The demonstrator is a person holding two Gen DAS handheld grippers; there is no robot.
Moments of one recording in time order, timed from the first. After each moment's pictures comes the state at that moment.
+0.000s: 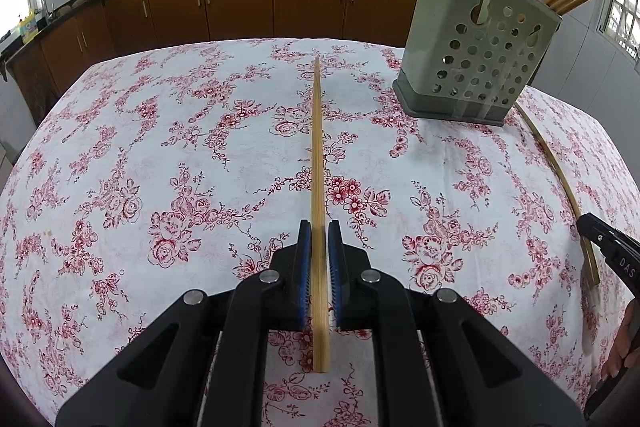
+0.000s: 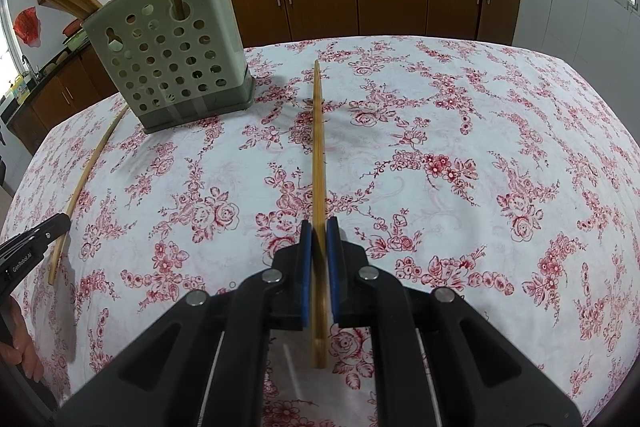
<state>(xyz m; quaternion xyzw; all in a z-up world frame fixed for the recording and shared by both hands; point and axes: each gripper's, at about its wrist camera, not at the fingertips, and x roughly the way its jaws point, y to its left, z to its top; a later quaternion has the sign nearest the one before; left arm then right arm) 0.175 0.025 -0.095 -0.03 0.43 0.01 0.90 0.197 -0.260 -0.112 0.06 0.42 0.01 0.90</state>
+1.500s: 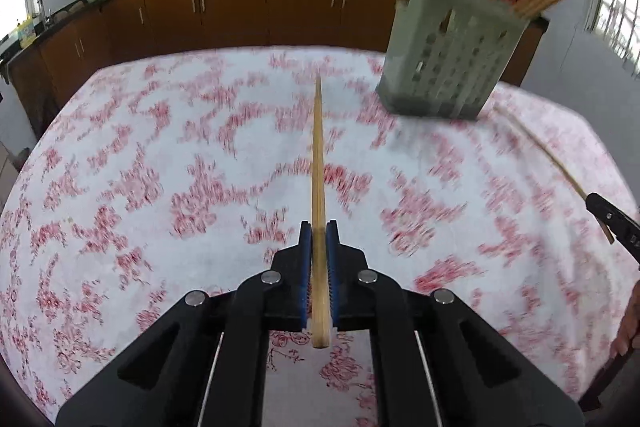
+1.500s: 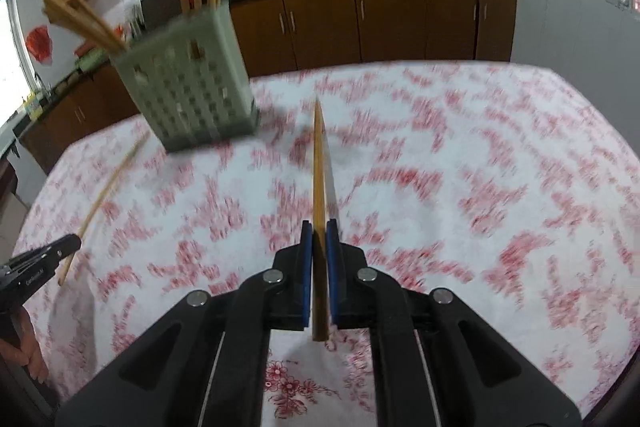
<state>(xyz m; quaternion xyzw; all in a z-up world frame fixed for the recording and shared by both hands) 0.136 0.030 -0.066 -0.04 0.41 -0.01 0.91 0.157 -0.280 -0.070 0.08 0.35 0.02 0.93</state>
